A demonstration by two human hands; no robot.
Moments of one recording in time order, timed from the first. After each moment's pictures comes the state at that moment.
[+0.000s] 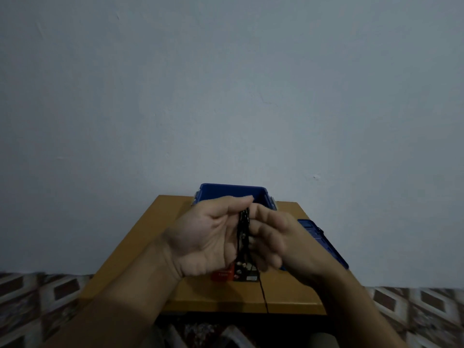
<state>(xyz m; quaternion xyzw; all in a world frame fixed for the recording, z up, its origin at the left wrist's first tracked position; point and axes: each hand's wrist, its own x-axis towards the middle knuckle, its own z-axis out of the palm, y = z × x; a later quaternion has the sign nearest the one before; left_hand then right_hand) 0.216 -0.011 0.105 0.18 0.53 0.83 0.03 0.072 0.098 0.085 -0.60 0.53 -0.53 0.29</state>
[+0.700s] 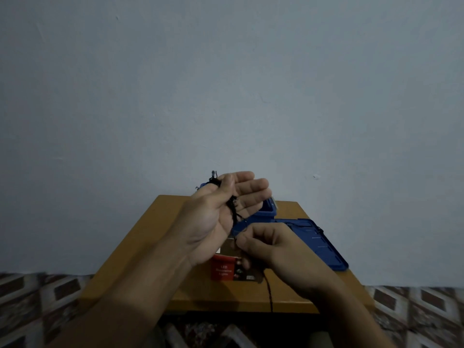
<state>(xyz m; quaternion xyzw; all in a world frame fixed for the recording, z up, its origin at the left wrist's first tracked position) 0.200 -0.005 0.108 0.03 0.51 0.79 -0.33 0.078 0.100 0.072 -0.57 0.58 -0.48 0.32</state>
